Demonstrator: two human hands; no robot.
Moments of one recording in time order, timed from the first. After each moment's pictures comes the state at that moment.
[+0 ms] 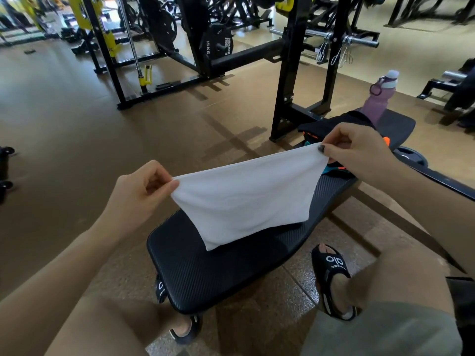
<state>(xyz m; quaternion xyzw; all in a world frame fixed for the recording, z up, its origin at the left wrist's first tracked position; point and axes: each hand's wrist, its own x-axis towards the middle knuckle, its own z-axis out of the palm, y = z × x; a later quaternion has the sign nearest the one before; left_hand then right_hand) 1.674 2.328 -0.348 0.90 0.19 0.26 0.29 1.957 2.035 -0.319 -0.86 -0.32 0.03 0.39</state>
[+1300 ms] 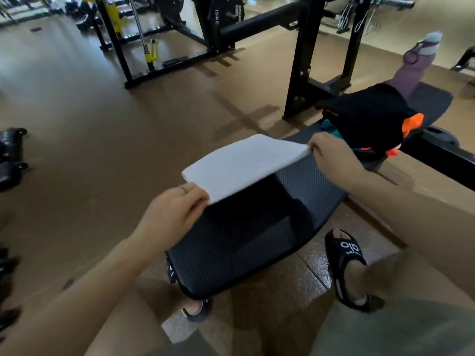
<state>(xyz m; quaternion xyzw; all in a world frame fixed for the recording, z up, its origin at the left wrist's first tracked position) 1.678 2.322 -0.425 0.98 0.07 0.16 0.09 2.002 2.098 -0.452 -0.87 -0.43 -0.07 0.24</state>
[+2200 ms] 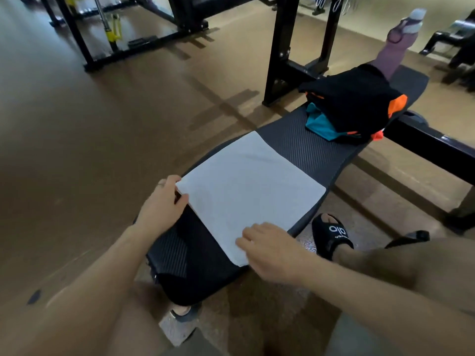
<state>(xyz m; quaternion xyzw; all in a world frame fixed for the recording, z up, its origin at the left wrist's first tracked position) 1.723 2.376 -0.526 0.92 0.31 0.02 0.25 1.813 2.093 -0.534 -0.75 -0.65 0.02 0.06</state>
